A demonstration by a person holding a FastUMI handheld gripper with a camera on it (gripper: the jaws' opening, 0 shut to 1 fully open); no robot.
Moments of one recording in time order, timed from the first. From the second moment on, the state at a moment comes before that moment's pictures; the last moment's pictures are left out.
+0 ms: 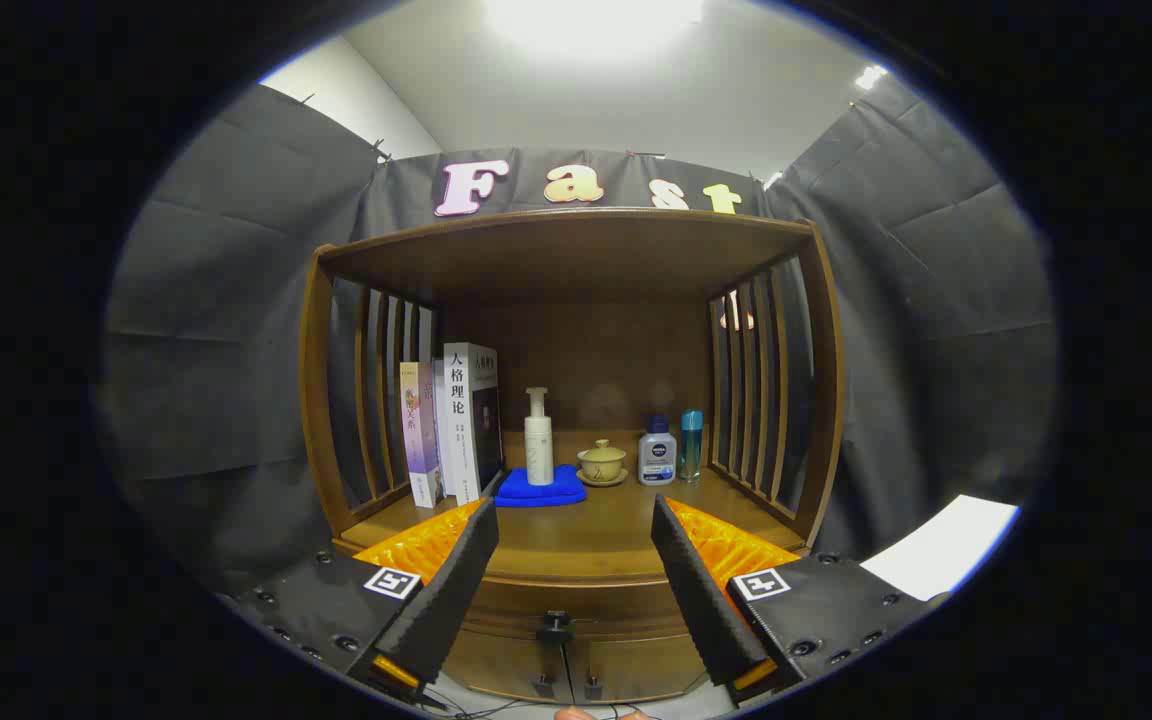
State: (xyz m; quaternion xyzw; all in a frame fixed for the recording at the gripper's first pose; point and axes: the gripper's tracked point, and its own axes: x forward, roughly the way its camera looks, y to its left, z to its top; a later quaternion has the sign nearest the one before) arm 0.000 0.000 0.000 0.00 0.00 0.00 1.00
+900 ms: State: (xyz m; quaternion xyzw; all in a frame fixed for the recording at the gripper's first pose) arm 0.014 0.010 -0.034 -0.01 0.03 0.00 1.00
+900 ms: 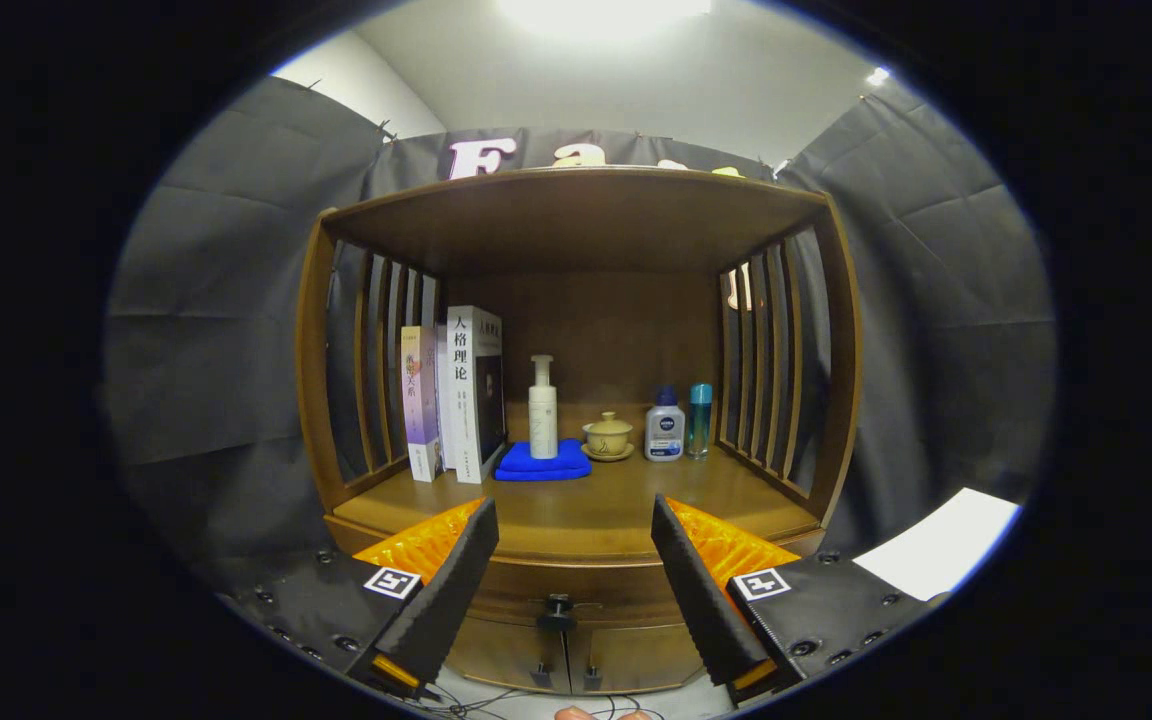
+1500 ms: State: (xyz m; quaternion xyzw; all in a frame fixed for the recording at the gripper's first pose) arm 0.063 0.013 -0.092 -0.01 0.07 -0.01 1.00
